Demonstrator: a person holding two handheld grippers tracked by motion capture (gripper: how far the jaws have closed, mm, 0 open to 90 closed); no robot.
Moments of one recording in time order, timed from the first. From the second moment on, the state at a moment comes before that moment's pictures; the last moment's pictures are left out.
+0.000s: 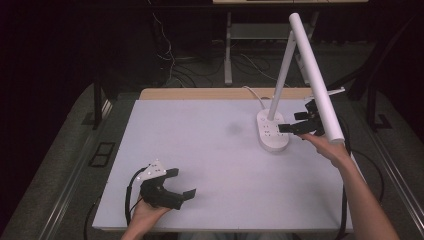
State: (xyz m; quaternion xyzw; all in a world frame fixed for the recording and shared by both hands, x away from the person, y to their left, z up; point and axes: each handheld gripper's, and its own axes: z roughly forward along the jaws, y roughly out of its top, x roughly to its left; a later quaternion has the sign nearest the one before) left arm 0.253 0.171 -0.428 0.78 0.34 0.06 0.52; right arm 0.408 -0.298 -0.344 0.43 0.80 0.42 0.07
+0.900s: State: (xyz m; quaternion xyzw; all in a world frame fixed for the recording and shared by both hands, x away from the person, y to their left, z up) left arm 0.254 0.174 -0.427 0.78 0.34 0.06 0.52; right arm 0.462 -0.318 -0.379 0.45 0.77 0.44 0.08
